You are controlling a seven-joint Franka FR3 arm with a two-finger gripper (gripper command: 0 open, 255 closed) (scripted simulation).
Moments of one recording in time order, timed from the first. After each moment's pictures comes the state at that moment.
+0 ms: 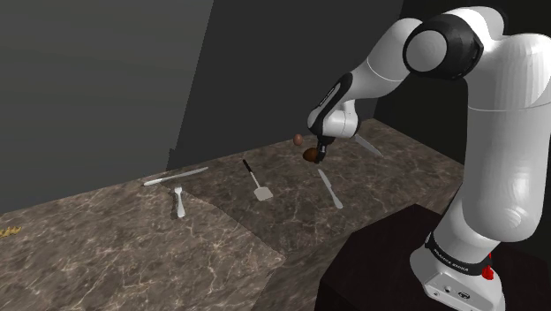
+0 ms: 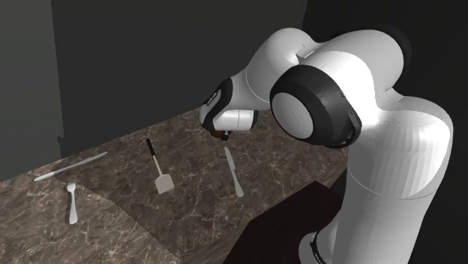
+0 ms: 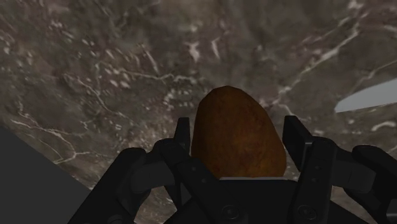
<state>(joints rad) -0.02 0.36 -0.28 -2.30 0.59 2.87 -1.36</state>
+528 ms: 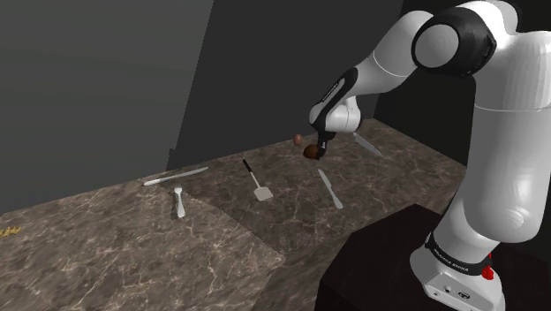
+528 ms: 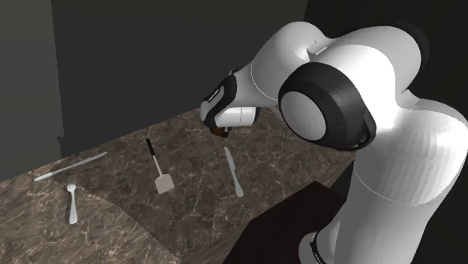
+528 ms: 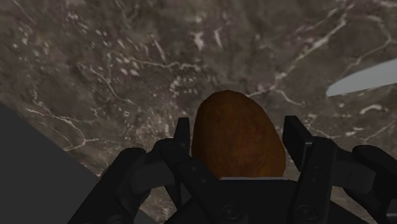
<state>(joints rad) 0.02 0.31 -0.33 -2.31 0.53 2.83 -1.31</state>
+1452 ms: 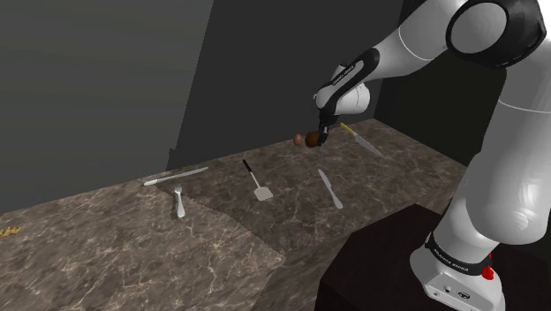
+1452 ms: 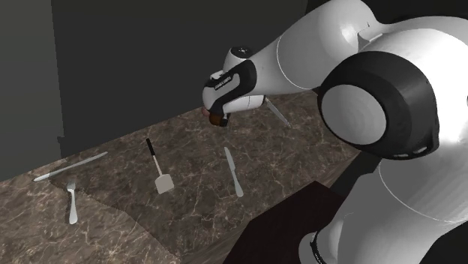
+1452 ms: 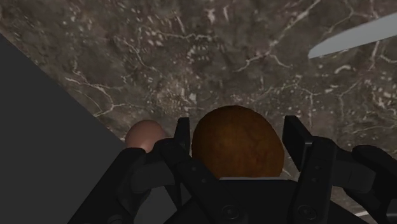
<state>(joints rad) 0.10 0.15 -0.44 -2.31 0.30 2.68 -1.13</state>
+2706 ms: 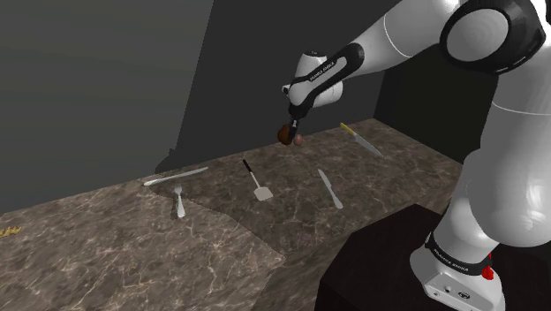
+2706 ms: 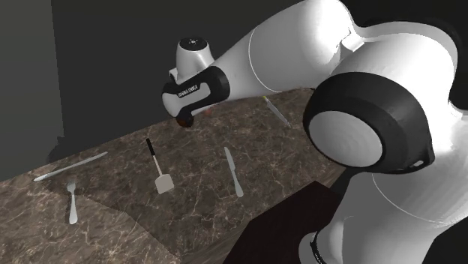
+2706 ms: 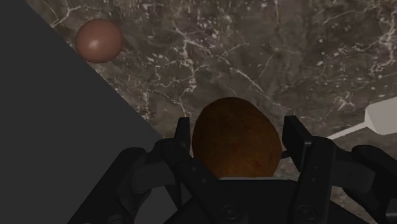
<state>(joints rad) 0.24 0.19 -0.39 -2.11 0.16 2.55 -0.80</state>
